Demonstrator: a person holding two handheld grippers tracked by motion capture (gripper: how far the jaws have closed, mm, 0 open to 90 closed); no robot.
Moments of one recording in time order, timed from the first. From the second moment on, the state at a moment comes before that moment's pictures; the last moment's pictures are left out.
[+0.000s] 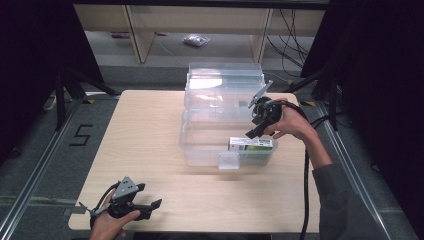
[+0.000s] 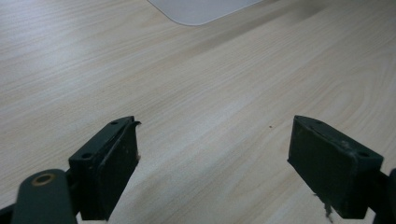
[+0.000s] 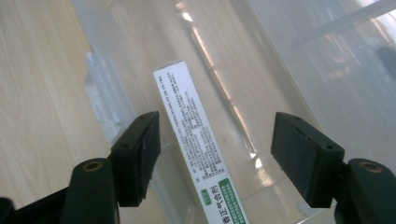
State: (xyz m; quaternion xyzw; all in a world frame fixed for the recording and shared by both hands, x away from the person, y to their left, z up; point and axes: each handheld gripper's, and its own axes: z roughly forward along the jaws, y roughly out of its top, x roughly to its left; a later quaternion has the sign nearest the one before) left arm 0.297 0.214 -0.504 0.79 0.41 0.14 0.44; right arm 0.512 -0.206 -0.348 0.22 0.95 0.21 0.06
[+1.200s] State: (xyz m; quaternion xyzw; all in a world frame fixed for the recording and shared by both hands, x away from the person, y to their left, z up) left arm 0.298 0.214 -0.504 0.79 0.41 0.14 0.44; right arm 0.461 -0.211 -0.349 0.35 0.87 0.34 0.10
